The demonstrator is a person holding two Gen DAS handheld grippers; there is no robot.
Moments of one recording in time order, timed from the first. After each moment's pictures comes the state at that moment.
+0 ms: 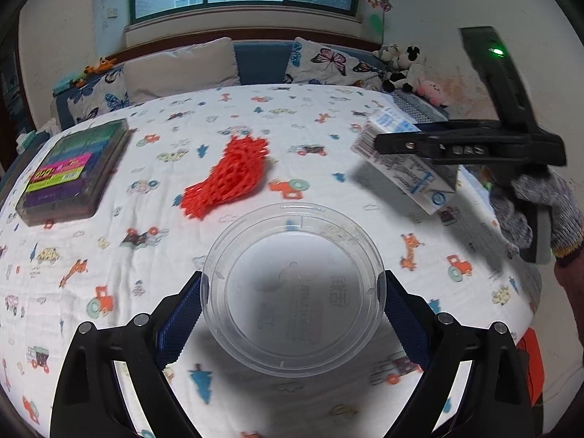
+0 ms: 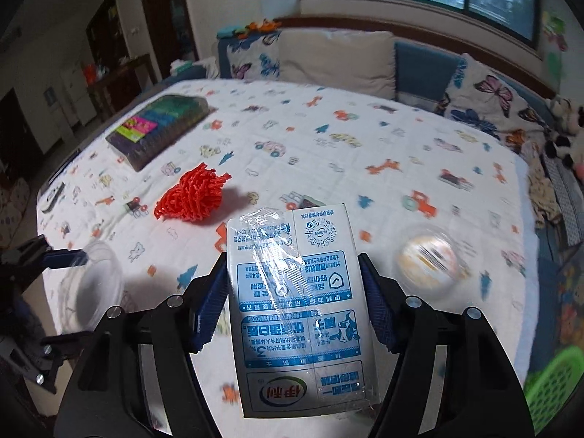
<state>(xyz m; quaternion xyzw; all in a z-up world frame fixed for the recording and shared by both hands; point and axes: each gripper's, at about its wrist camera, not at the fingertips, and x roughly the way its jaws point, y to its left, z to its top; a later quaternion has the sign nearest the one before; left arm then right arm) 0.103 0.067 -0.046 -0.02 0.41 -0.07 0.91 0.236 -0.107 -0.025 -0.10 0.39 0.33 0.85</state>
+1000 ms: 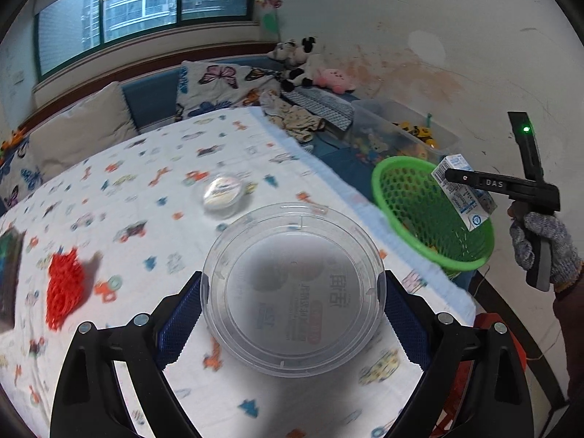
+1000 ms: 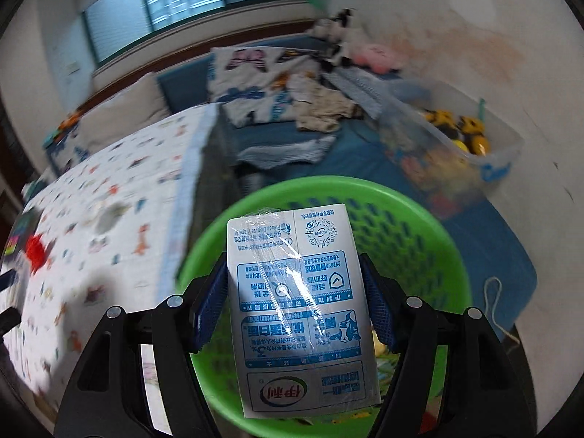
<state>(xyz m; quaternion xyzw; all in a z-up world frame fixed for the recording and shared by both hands) 0.149 -0.122 -0.009 0.06 0.38 -0.22 0.90 0.173 -0.467 -0.035 0.07 0.39 -0.01 0.92</state>
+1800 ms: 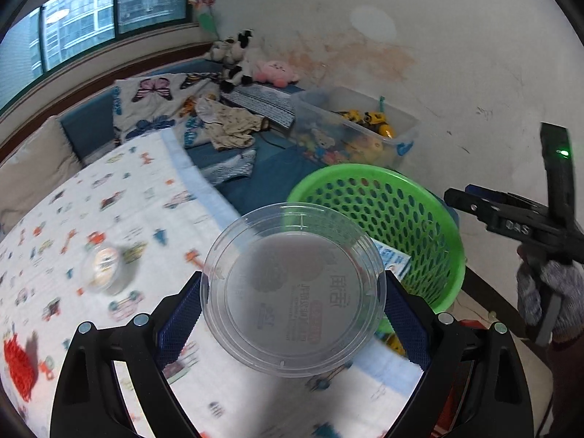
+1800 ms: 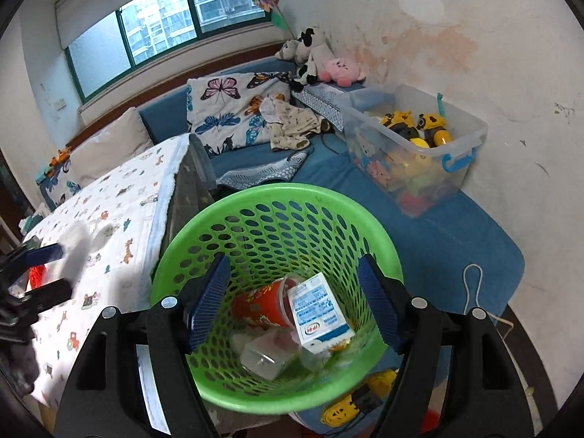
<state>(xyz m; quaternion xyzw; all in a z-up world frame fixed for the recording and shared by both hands) 0.192 -0.264 -0.008 0.10 0.39 -0.30 0.87 0.117 -0.520 -0.021 0.11 0.35 -0.04 0.93</state>
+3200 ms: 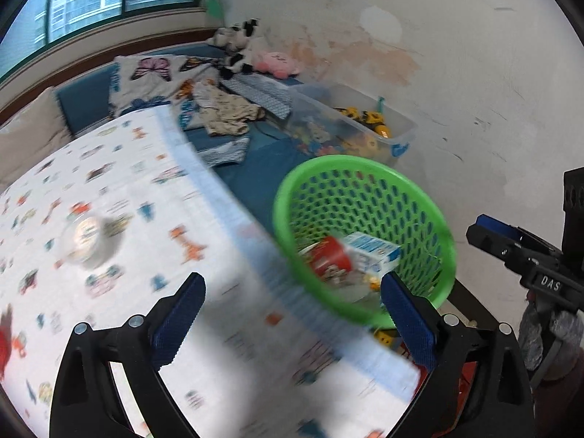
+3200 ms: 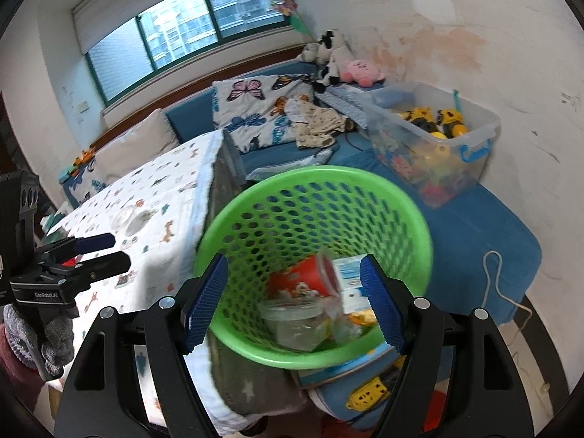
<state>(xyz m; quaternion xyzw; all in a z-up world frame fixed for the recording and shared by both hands) 0.186 -0.238 -0.026 0.05 0.41 -0.29 0.86 0.081 -0.483 -0.019 0.13 0.34 0.01 0.93</state>
